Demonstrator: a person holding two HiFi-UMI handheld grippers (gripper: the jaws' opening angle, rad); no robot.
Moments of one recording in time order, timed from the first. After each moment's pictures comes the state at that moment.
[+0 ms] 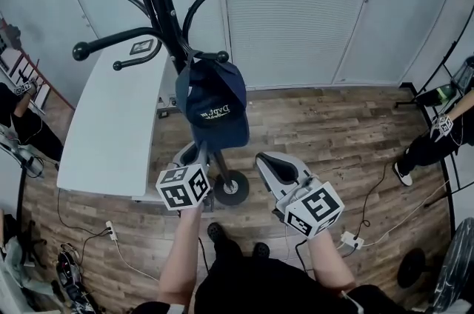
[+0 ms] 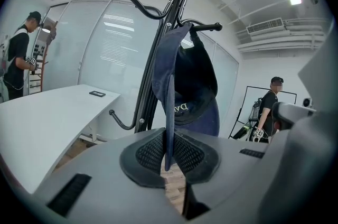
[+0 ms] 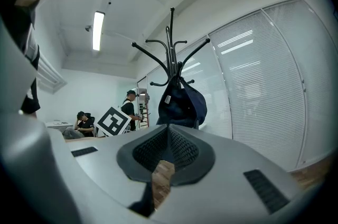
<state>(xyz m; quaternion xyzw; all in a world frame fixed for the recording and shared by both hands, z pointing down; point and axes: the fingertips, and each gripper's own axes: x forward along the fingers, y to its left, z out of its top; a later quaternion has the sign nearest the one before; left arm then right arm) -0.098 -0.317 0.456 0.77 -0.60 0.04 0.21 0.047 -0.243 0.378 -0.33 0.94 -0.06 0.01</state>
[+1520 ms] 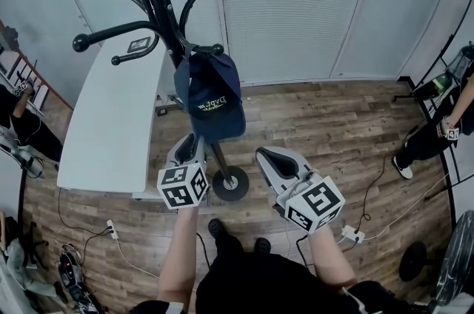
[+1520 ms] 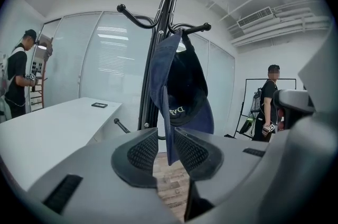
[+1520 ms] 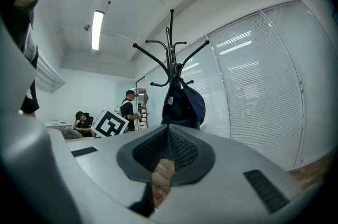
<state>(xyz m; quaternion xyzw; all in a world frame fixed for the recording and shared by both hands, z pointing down) -0.107 -0.310 0.454 0.77 -0.62 0.06 0.15 0.050 -0.236 0.379 -0.34 0.94 -0.06 0.01</state>
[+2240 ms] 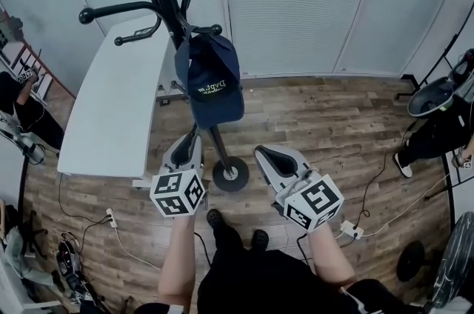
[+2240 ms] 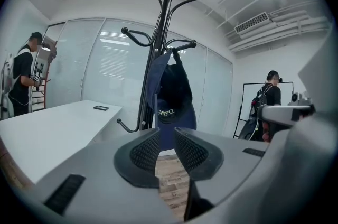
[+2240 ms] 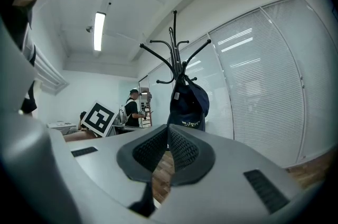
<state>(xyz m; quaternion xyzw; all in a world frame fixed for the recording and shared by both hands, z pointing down) -0.098 -0.252 0.435 0.77 -0.62 0.04 0.13 0.056 -0.202 0.391 -0.33 0.94 -0.07 0.00</state>
